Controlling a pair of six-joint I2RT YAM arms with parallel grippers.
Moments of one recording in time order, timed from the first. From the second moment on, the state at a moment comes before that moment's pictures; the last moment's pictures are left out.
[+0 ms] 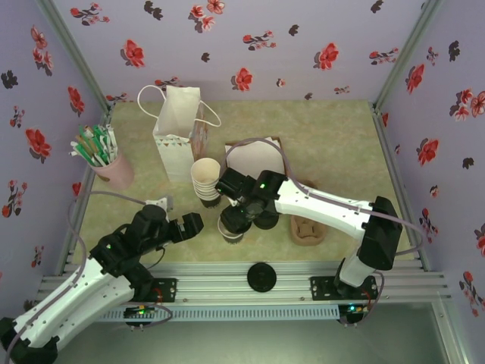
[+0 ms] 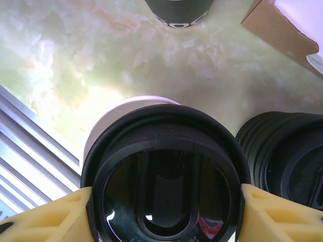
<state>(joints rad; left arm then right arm) -0.76 0.50 0.49 -0.70 0.00 -0.94 1.11 1.62 1.42 -1.02 0.01 0.40</state>
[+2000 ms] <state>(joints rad) -0.70 0.54 0.42 -0.60 0.11 -0.94 1.21 1.70 1.43 -0.97 0.12 0.42</state>
